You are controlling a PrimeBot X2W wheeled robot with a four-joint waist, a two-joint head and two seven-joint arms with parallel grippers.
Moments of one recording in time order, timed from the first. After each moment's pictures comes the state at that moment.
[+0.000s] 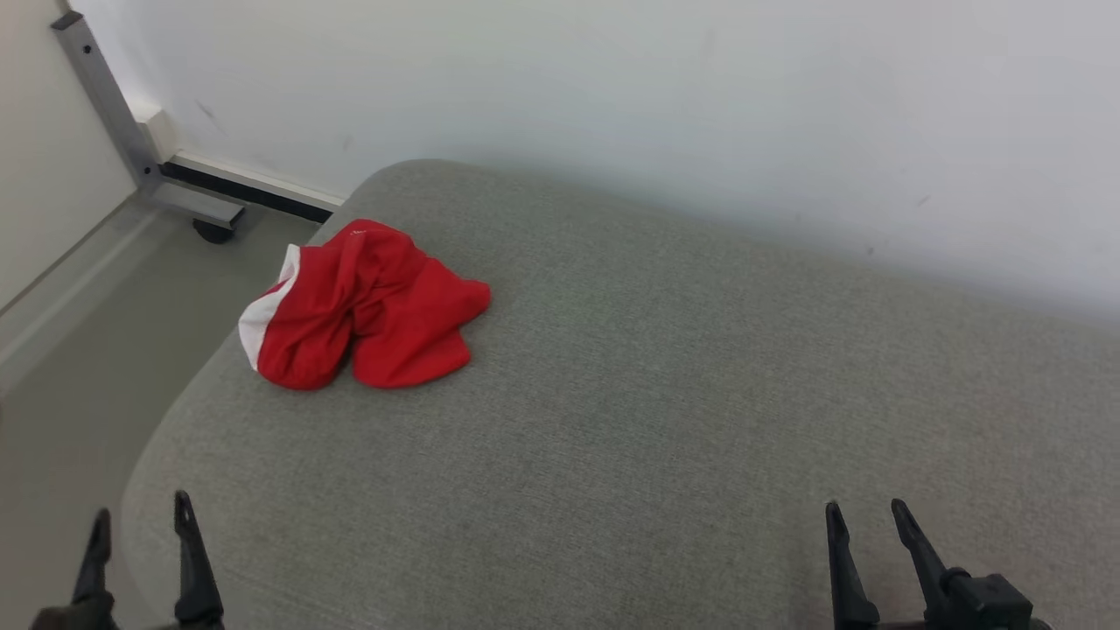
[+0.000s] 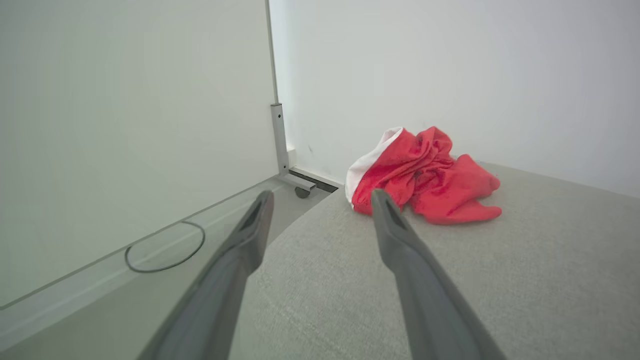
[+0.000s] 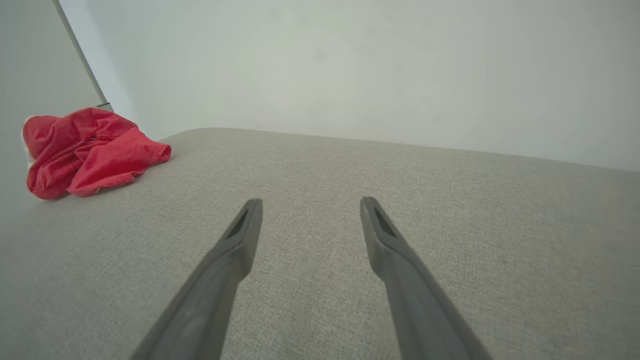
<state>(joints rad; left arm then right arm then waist) 0.02 0.12 0.14 0.19 -0.16 0.02 -0.26 0.05 -0.05 -0.07 0.25 0.09 0.13 -0.26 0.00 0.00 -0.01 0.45</state>
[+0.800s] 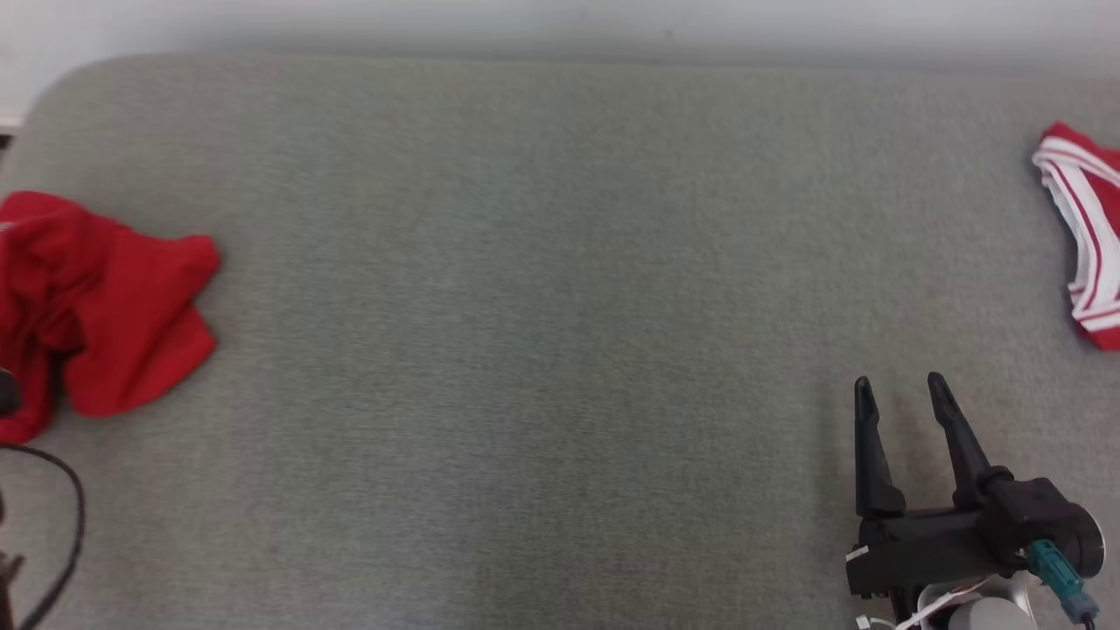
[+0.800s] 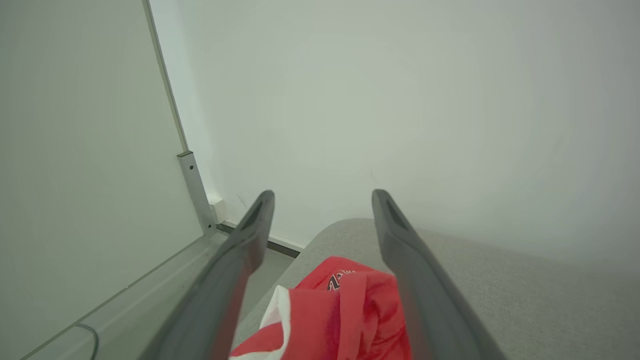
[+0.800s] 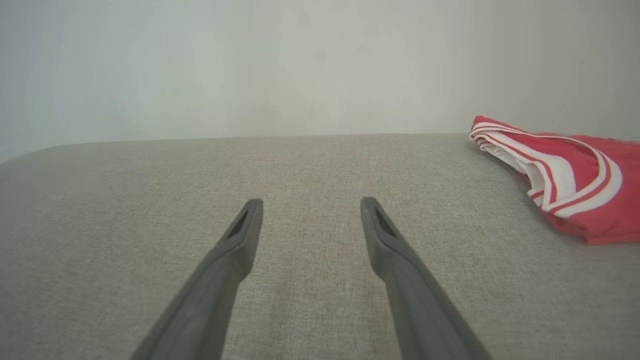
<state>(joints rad) -0.58 0.36 0.27 0.50 -0.29 -0.02 -0.21 -0.10 -0.07 -0.11 0.13 0.05 0.13 -0.26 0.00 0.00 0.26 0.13</state>
